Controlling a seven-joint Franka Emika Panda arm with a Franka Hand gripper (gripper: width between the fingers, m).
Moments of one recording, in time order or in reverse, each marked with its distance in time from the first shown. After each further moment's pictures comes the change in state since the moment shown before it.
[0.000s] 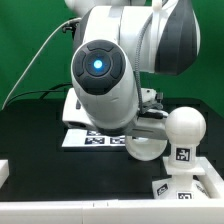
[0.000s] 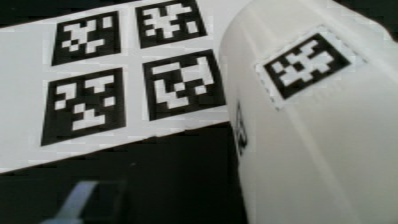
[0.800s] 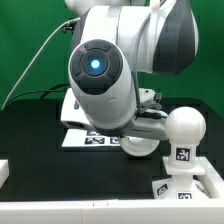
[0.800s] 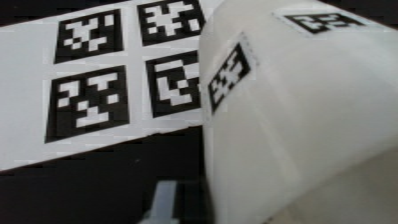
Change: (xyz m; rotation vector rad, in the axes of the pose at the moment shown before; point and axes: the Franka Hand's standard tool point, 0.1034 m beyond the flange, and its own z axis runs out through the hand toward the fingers) arm 0.001 0.003 -0.003 -0.007 0.004 -0.007
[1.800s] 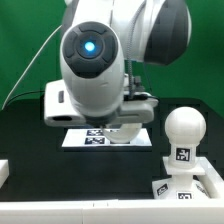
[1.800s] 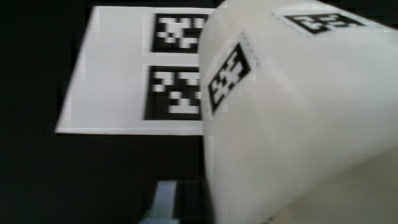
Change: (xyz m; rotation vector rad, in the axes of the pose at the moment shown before) arm -0.009 0.045 -0.023 -0.130 -0.002 -0.230
